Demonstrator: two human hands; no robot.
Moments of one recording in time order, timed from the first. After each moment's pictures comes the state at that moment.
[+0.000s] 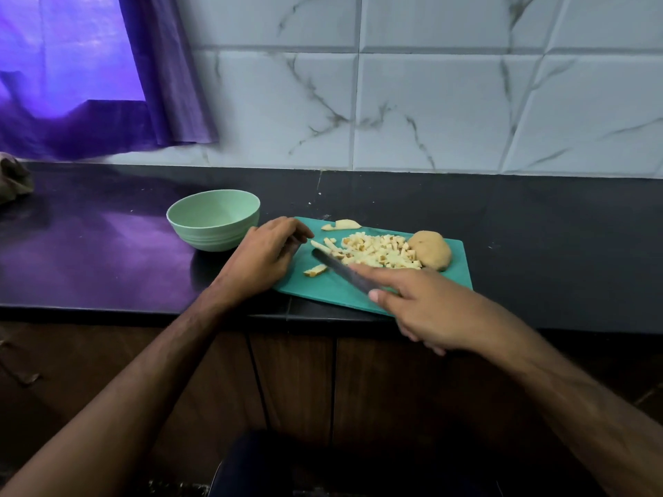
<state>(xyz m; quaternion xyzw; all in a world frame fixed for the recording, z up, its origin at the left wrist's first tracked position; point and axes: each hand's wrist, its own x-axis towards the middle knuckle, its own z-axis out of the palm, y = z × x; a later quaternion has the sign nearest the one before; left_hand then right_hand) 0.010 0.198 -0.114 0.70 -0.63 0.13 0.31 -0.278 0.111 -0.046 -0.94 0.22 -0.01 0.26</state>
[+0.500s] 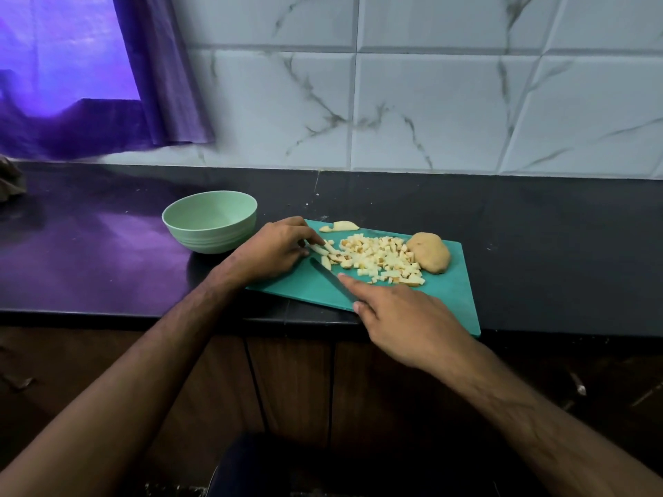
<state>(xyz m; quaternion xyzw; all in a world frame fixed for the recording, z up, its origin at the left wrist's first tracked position) 0.020 0.168 -0.099 0.71 -0.67 0.04 0.22 -0.254 0.125 -0.077 -0.96 0.26 -0.04 0.10</state>
